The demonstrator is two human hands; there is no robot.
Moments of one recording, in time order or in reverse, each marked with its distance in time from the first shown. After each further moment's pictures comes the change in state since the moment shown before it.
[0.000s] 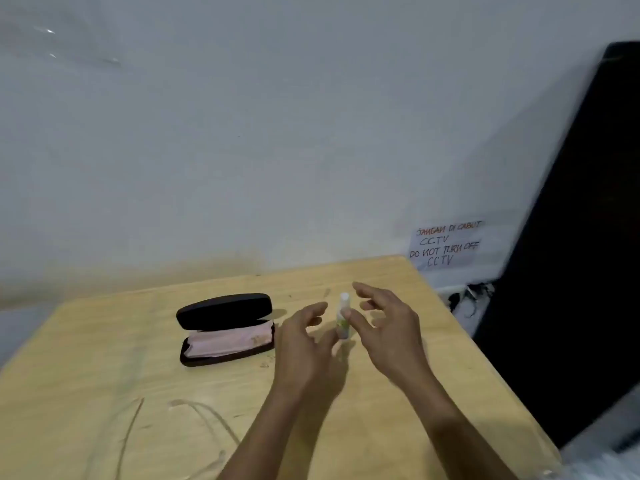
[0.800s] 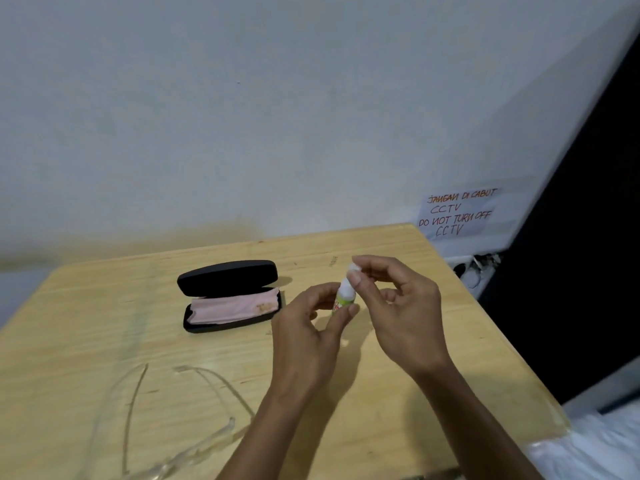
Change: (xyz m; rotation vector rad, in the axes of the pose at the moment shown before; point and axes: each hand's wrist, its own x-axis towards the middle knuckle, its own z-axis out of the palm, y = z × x) left_hand -0.036 0.019 -0.023 -0.116 0.016 0.089; right_hand -0.024 -0.040 0.000 0.221 0.035 -0.019
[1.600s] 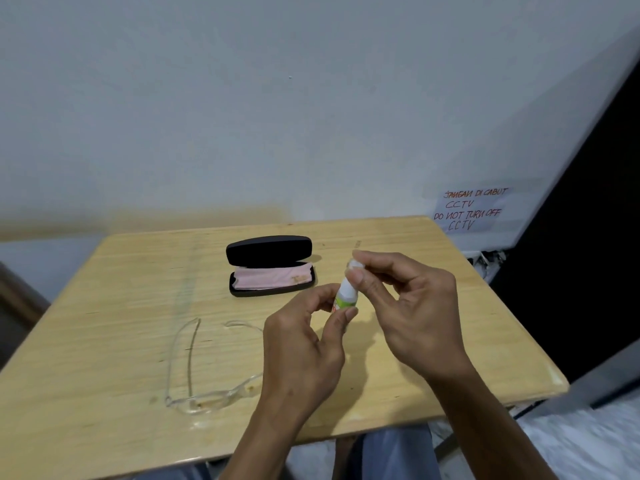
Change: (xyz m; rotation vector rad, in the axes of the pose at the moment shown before) left_hand -0.068 0.026 -0.078 0.092 0.107 0.135; right_hand -0.062 -0.060 0.030 -0.001 -0.065 -0.168
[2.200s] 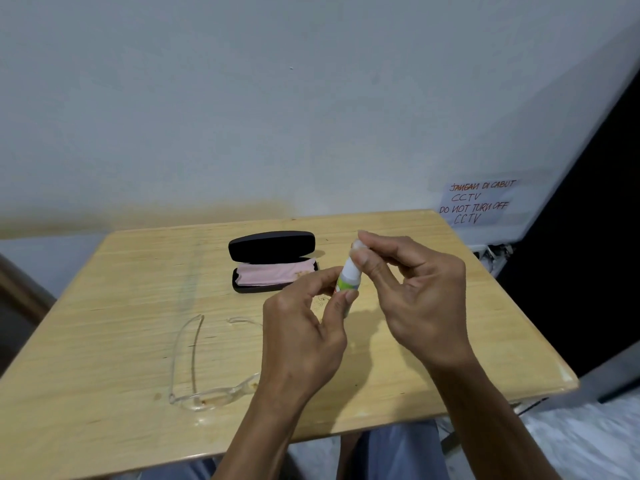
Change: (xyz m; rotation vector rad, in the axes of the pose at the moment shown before) left_hand 0.012 0.004 -0.003 0.030 -0.013 0.055; right_hand 0.012 0.001 0.002 0.013 0.037 -0.104
